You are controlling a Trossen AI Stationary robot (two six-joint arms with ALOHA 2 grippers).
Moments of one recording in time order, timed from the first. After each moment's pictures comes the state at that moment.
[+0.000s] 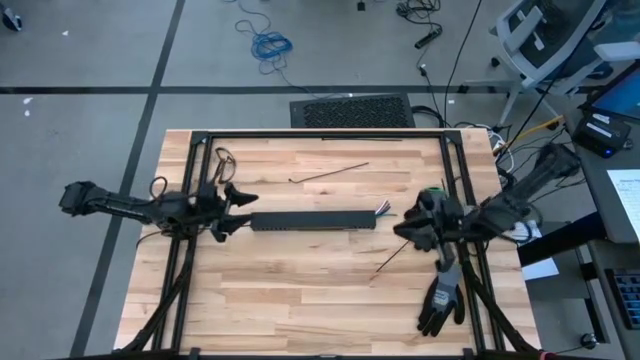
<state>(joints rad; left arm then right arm) -0.13 0.38 0.01 0.56 -0.17 -0.41 0.65 0.85 0.71 0.28 0.60 0.36</state>
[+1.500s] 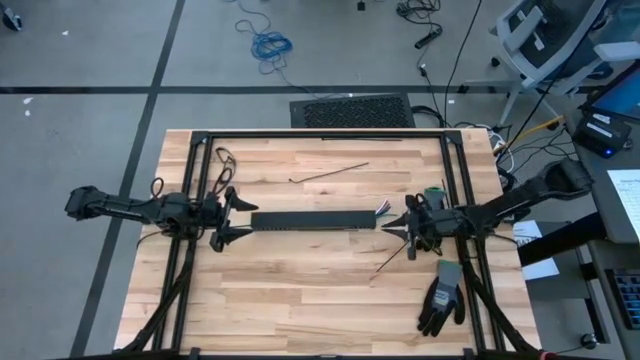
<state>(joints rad) -0.12 0.25 0.01 0.31 -0.01 -0.20 0.25 1.00 0.01 0.68 0.31 0.01</state>
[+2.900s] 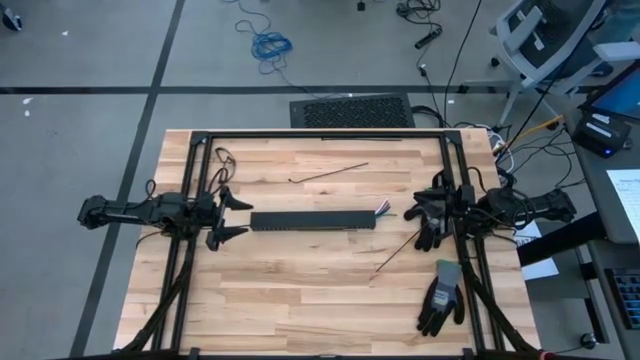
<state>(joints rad) -0.10 0.00 0.01 0.02 0.00 -0.20 0.17 0.00 0.01 0.36 0.31 0.01</state>
